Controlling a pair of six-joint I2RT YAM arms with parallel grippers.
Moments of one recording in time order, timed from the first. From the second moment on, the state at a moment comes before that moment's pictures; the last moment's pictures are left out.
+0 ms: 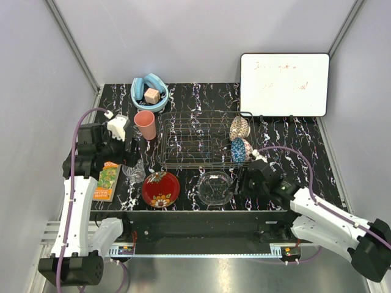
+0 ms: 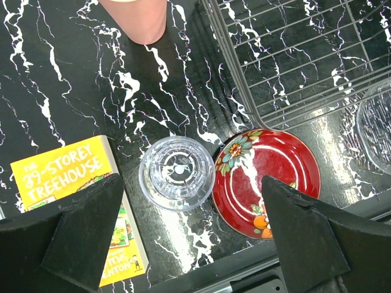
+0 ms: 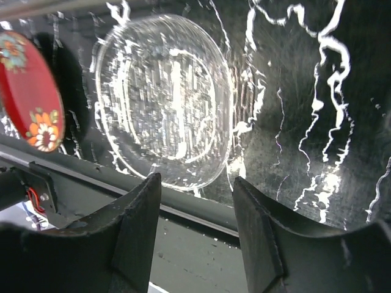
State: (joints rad) left arm 0.04 0.88 1.01 -0.88 0.35 0.24; right arm 0.75 0.85 0.49 -0.48 -0.01 0.89
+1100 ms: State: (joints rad) left arm 0.04 0.91 1.02 -0.89 0.32 0.29; right arm 0.87 1.03 0.43 -0.31 0.07 1.08
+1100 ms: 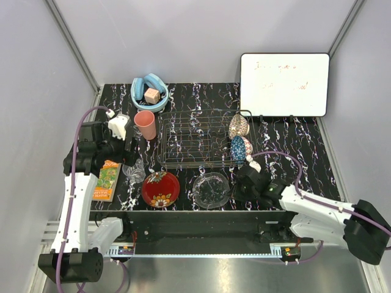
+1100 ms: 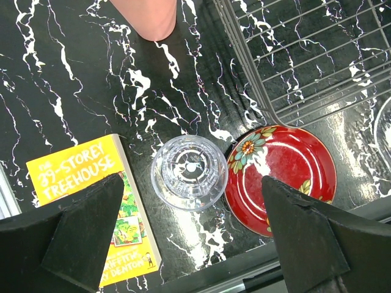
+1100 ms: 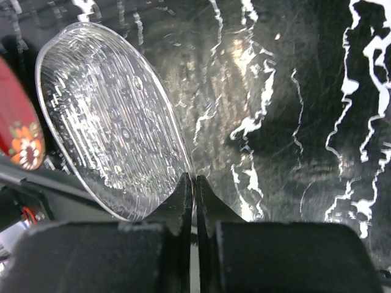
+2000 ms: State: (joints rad) left arm 0.04 0.91 1.07 -0.89 0.32 0.27; right arm 0.99 1.14 1.01 -0.19 0.77 -0.03
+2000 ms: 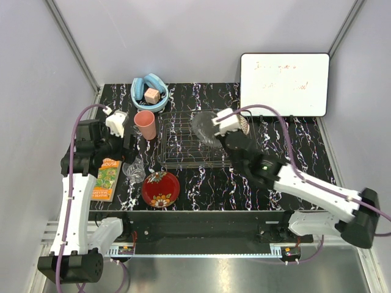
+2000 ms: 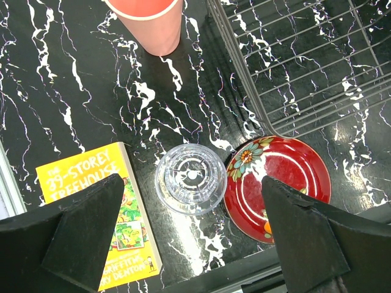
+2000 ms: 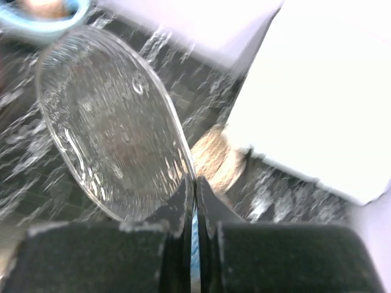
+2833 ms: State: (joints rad) left arm 0.04 0.92 1.04 -0.86 0.32 0.26; right arm 0.71 1.35 0.80 0.55 0.32 -1.11
